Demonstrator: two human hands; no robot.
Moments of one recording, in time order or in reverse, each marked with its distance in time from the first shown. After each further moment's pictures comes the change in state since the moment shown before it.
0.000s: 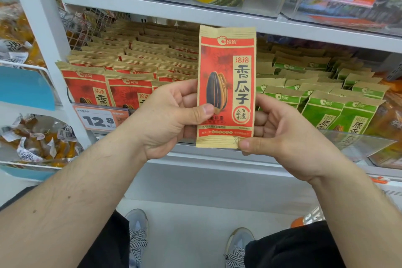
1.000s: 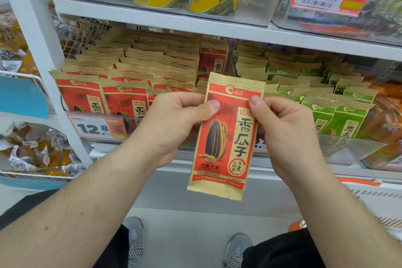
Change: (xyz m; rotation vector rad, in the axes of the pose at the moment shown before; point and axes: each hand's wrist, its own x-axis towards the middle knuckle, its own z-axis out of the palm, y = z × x) left_hand 0.003 0.003 0.026 0.160 0.235 -0.009; right_hand 0.010 -0.001 0.015 -0.035 0.580 -0.163
